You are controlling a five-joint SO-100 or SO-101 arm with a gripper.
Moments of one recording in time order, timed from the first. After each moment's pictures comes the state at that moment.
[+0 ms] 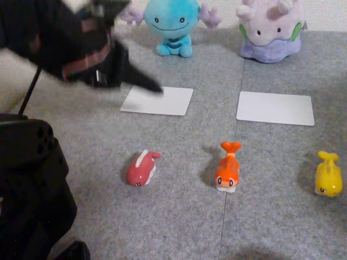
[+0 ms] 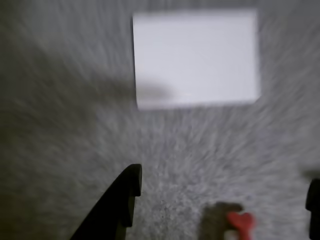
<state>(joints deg) 3.5 147.0 151.3 43.3 92.7</state>
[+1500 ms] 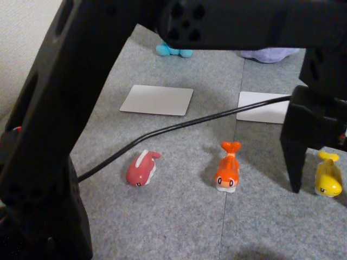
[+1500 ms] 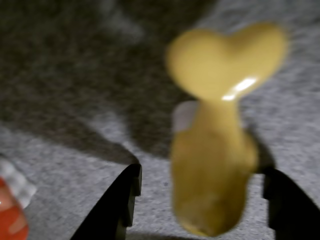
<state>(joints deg) 62.6 52.0 63.5 79.7 42.5</state>
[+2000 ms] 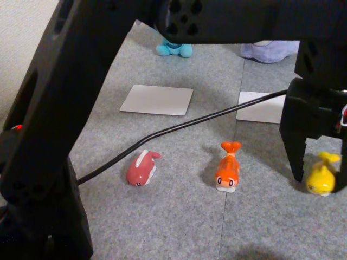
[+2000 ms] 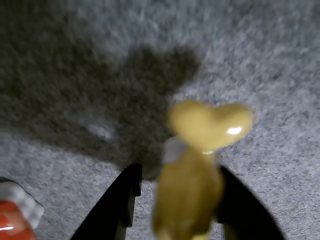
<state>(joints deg) 59.7 52.0 63.4 77.3 45.0</state>
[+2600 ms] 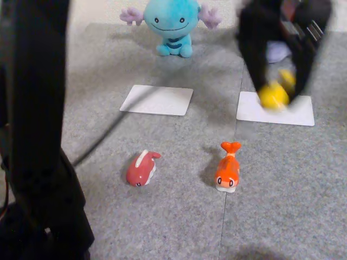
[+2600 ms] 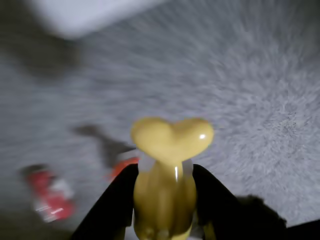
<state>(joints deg) 43.8 72.7 63.5 90.4 65.2</state>
